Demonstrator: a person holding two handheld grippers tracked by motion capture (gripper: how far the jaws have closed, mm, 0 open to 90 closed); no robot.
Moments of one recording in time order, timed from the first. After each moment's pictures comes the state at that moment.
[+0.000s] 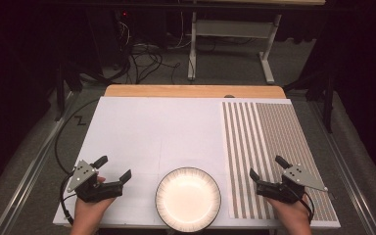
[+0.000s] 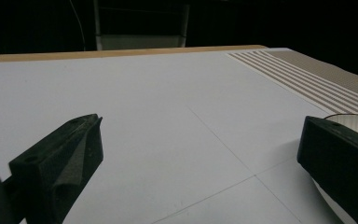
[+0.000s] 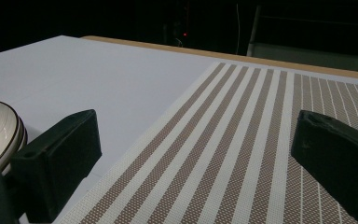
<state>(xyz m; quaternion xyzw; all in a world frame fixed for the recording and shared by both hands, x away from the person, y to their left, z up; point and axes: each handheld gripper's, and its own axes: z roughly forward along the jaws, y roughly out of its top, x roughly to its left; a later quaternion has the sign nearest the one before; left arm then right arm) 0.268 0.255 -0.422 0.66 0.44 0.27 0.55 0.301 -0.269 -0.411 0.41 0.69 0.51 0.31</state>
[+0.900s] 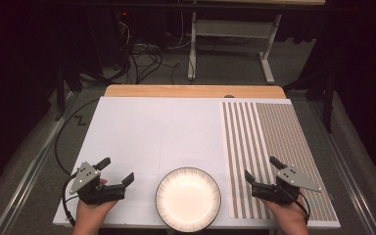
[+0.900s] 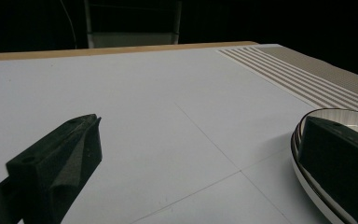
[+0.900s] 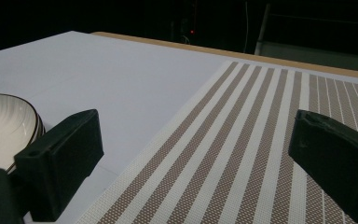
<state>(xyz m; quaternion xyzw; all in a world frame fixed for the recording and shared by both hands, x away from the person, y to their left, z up) 0.264 0.249 -0.421 0.66 0.44 0.26 0.55 0.297 -0.256 -0.410 0.39 0.71 0.51 0.30</state>
